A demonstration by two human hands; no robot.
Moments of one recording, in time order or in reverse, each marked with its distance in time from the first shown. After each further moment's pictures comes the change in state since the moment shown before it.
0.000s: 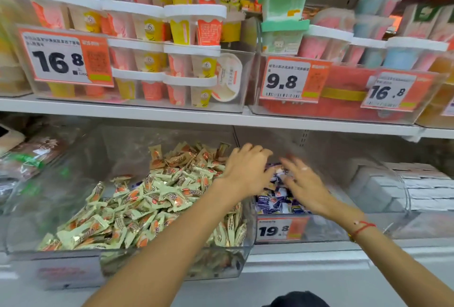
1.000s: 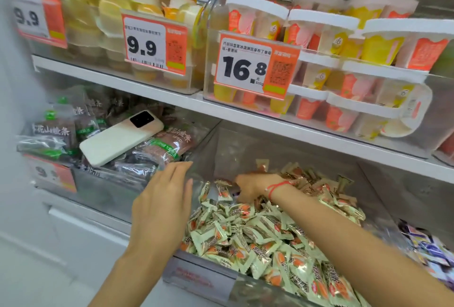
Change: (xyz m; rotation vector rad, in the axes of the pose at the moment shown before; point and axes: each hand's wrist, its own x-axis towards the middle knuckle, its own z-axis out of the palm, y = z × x) left_hand -0.228 -0.202 -0.050 0.151 0.613 -0.696; right_hand 0.143 -0.310 0.127 -0.488 -0.659 -0.488
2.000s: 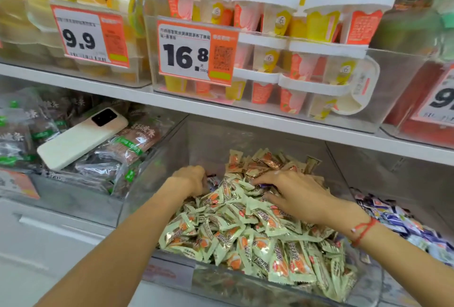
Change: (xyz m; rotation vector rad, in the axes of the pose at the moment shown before) left_hand 0.080 0.028 0.131 0.161 -0.969 0.046; right_hand -0.143 0.072 0.042 0.182 0.449 -0.049
